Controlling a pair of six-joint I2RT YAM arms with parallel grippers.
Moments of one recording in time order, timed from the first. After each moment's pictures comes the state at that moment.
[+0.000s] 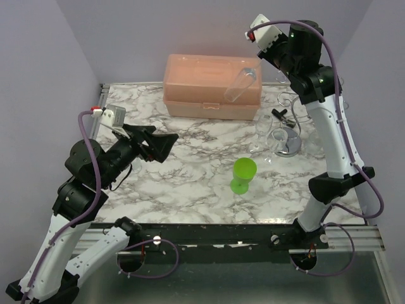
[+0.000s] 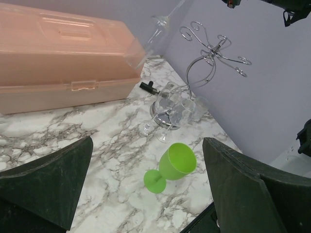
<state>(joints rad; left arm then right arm) -0.54 0.69 1.18 -0.46 0.12 -0.45 0.41 1.74 2.32 -0.78 0.17 -0.83</state>
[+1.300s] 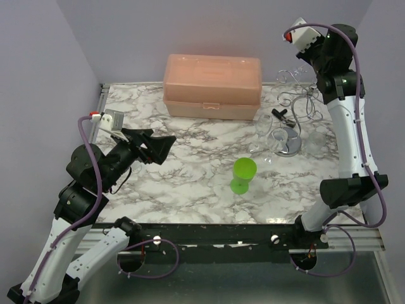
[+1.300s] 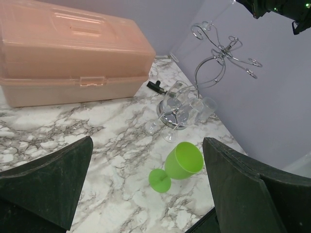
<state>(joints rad) -0.52 0.63 1.10 -0.44 0.09 -0.46 0.11 1.67 2.08 -0.59 0.21 -1.01</state>
